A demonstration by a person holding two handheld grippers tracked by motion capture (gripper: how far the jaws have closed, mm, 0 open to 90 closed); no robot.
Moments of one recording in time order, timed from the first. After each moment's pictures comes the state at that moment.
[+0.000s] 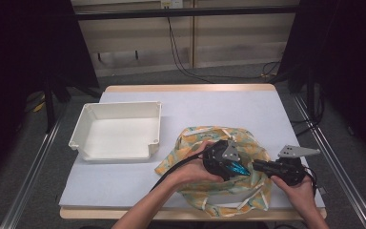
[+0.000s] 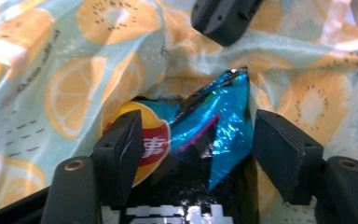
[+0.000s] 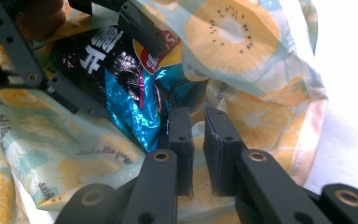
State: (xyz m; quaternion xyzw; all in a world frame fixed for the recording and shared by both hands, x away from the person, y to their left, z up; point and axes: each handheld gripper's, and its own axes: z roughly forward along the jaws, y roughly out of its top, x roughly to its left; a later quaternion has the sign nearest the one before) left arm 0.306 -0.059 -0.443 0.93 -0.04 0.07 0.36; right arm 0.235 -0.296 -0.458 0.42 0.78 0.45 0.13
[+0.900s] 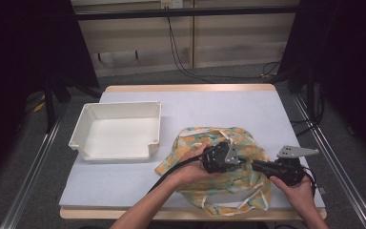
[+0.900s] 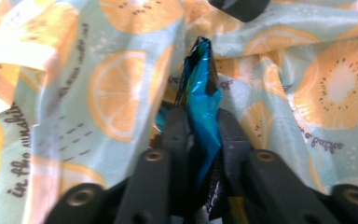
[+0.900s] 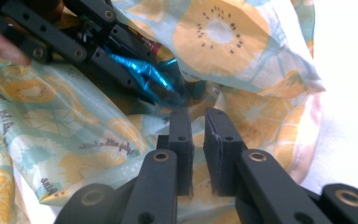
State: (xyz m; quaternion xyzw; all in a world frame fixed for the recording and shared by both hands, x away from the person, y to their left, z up) left arm 0.304 -0.057 -0.442 0.93 -0.03 0.12 0.33; right arm 0.236 -0.294 -0.460 0.42 0.78 0.45 0.13
